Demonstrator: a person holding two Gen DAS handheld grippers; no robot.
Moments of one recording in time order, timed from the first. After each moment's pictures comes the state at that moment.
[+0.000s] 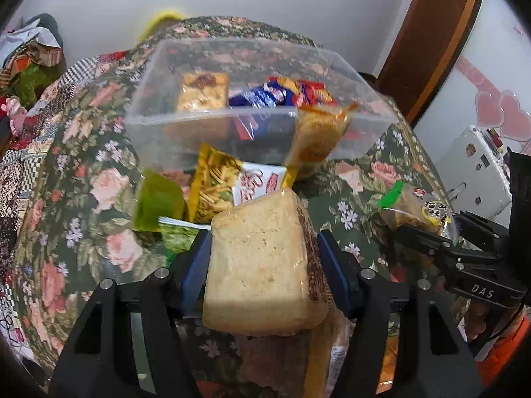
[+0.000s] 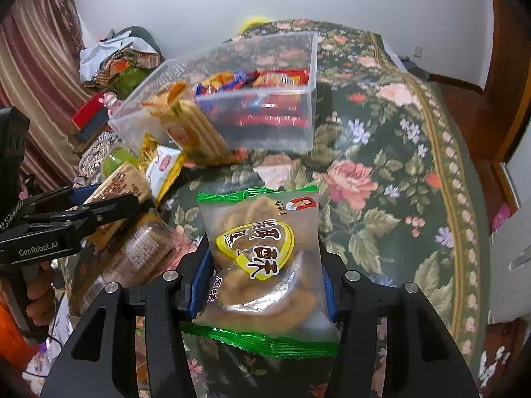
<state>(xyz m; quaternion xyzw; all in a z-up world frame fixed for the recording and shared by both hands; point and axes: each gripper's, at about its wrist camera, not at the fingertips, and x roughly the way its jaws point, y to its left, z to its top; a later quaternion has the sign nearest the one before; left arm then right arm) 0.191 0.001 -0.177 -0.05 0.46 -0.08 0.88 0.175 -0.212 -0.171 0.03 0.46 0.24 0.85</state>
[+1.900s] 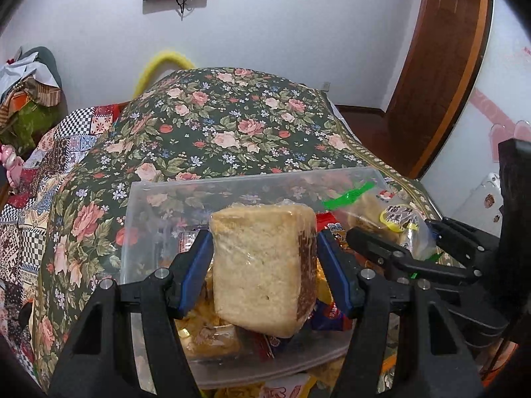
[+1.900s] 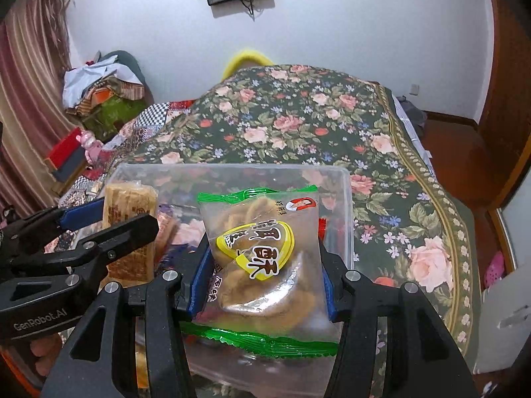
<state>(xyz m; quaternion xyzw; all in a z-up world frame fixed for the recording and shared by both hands) 0.347 0.003 -0.135 -0.04 0.40 -0.06 0.91 0.321 -0.157 -0.133 0.02 0.41 0.21 0.89</state>
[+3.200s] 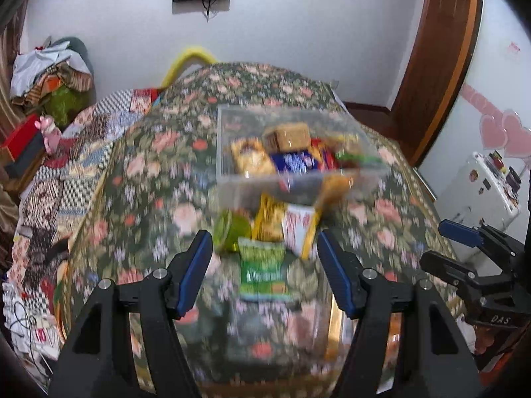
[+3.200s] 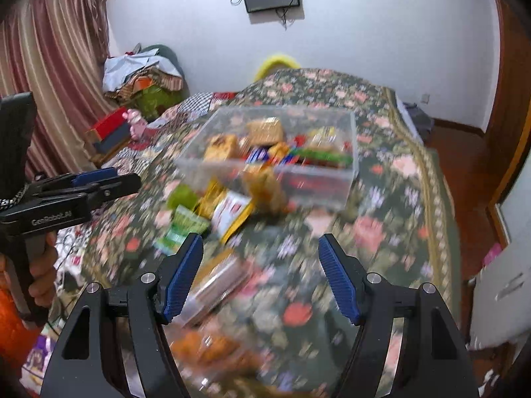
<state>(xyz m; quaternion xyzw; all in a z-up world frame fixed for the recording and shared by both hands) 0.138 0.039 -0.106 -0.04 0.41 -0.03 0.91 0.133 -0.174 -0.102 0.01 0.40 0.26 0.88</state>
